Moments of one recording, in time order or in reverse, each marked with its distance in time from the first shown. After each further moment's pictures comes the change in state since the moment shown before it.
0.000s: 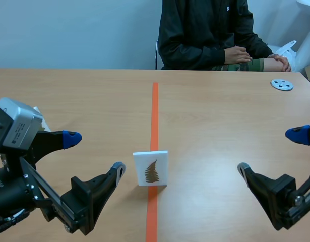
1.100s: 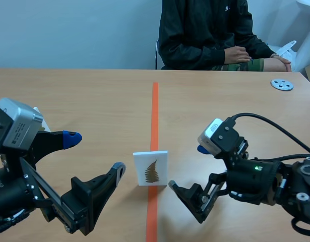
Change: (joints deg) left arm 0.0 0.0 0.0 0.0 0.0 0.0 0.1; right arm 36.3 -4.6 -32.5 -35.7 -11.0 6.7 7.6
